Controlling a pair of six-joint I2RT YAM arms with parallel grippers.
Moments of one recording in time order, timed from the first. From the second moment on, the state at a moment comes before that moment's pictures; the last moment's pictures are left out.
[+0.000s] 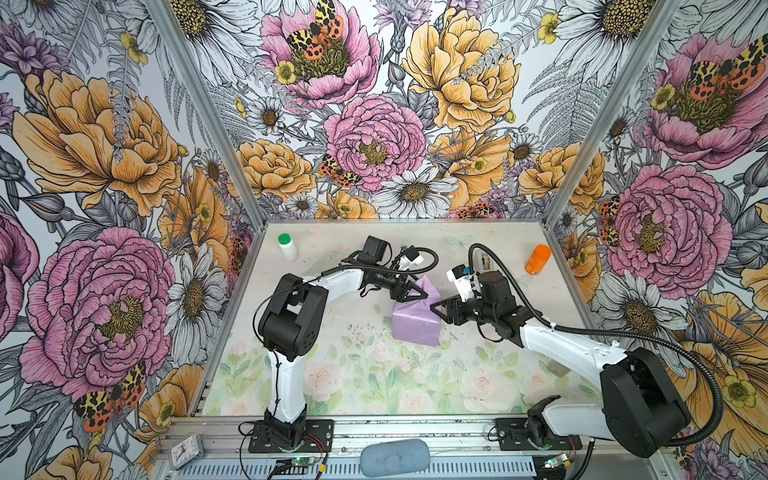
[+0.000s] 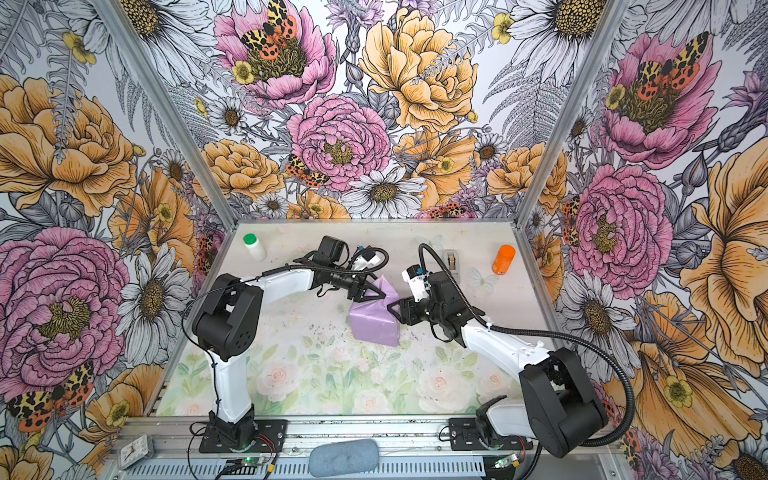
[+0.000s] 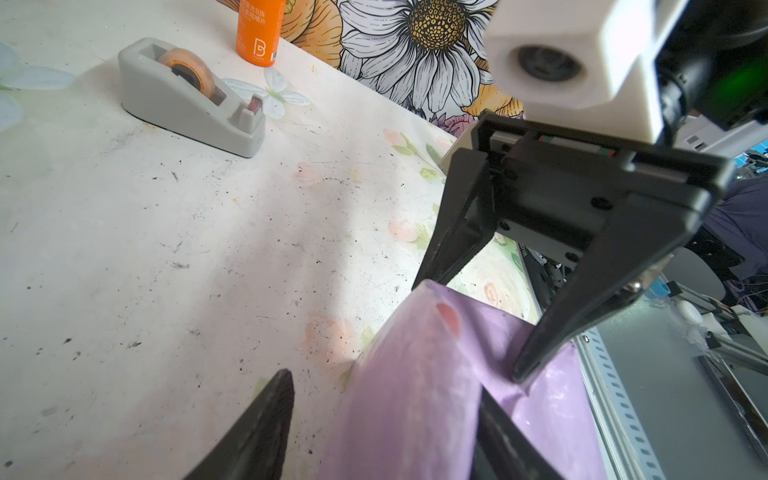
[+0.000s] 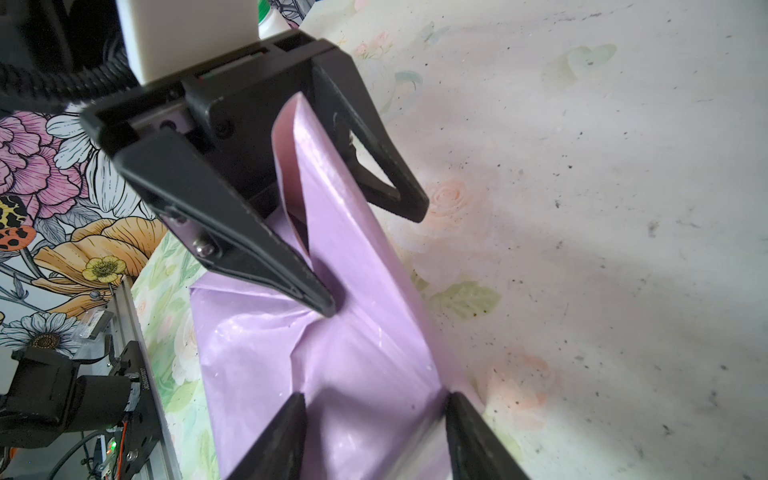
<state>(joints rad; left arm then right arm) -0.48 1.99 1.36 -0.23 1.06 0.34 0.44 1.32 0.68 -0.02 -0.50 0.27</state>
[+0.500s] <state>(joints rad) -0.48 1.99 1.37 -0.26 1.09 0.36 0.44 1.32 0.68 -0.02 -0.50 0.27</state>
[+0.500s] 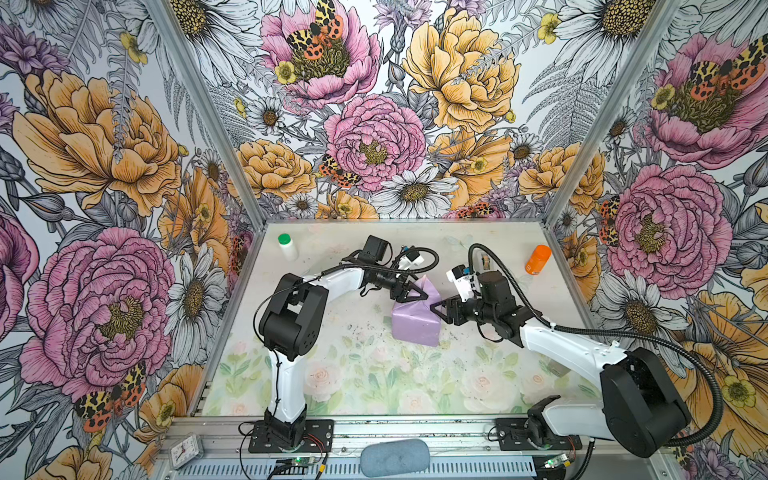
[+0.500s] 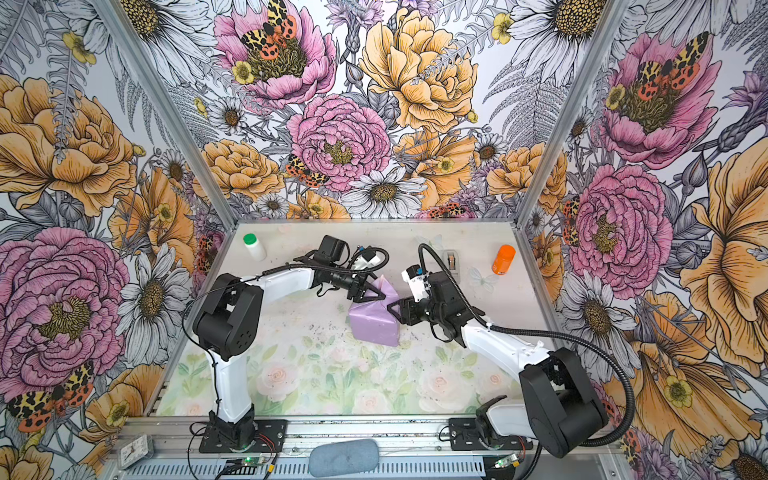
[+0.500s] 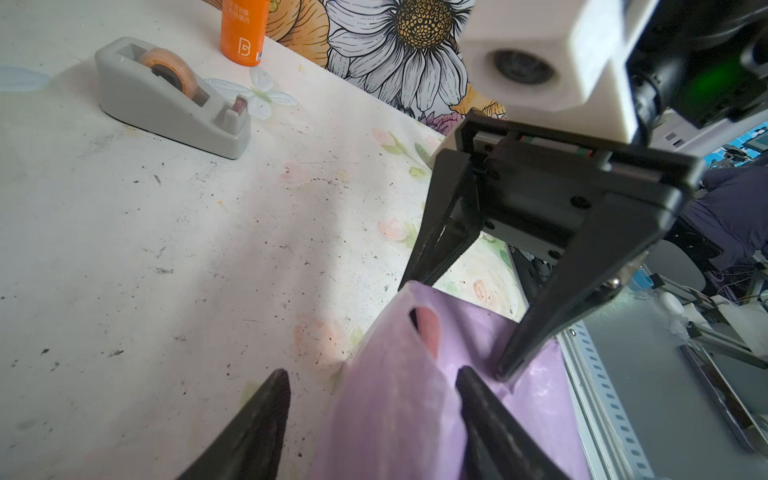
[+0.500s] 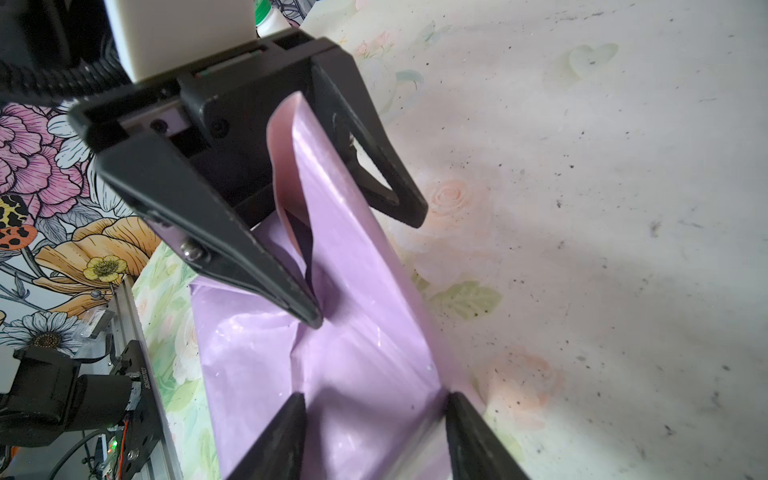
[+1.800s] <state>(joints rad) -0.48 1.97 1.38 -0.35 1.04 0.43 0.44 0.91 0.58 -0.17 -0.39 0.34</state>
